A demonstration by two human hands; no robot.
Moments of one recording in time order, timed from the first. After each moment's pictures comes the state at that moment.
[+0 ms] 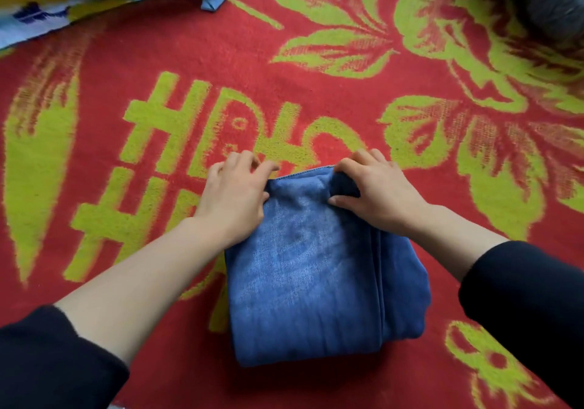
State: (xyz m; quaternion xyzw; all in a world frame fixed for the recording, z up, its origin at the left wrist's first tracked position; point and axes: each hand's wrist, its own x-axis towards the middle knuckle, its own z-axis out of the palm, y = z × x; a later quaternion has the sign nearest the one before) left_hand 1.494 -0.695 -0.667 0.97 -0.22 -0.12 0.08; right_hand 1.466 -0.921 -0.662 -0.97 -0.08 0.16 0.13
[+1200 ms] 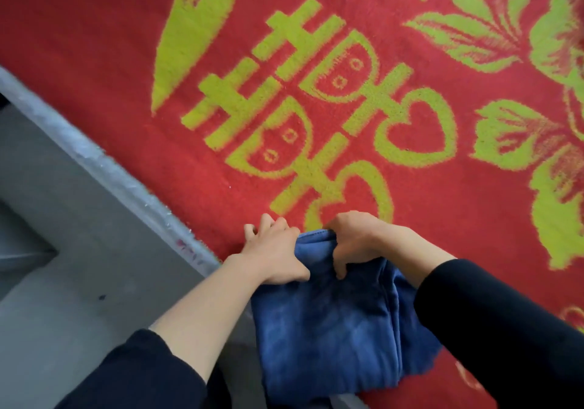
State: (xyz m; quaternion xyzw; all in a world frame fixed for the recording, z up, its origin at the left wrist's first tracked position) left_hand 1.268 -0.651 -0.677 0.90 0.00 -0.41 0.15; right_hand 1.346 -0.793 -0.661 -0.82 -0.25 0.51 -0.03
